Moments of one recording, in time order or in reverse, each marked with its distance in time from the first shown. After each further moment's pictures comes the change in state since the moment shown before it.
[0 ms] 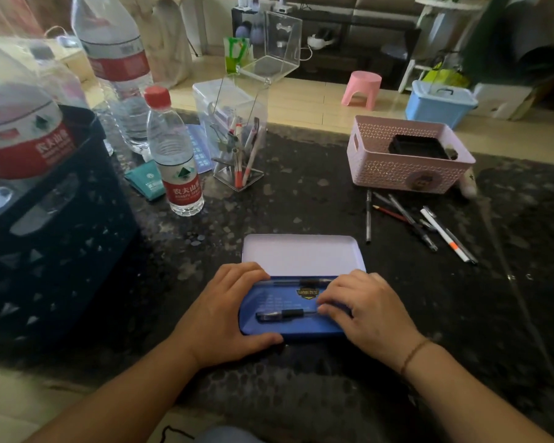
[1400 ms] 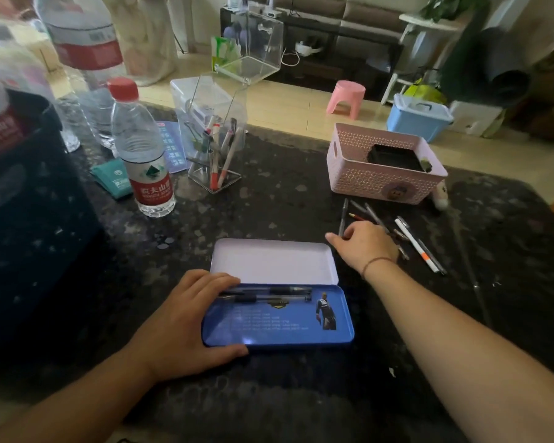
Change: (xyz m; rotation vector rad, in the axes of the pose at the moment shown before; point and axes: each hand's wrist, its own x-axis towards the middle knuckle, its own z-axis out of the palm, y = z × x) left_hand -0.001 0.004 -0.002 0.003 -0.047 -0.070; right_hand 0.091 0.106 -0.004 -0.113 0.092 0.769
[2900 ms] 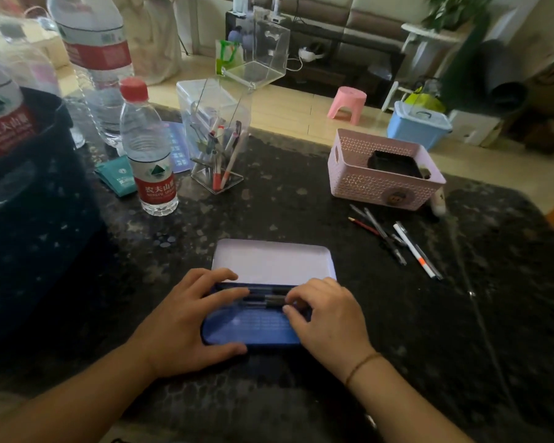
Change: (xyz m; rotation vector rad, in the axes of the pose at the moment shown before) left_hand 0.002 -0.003 0.002 0.037 0.018 0.105; right_hand -0.140 -0.025 -0.006 0.164 0.045 -0.619
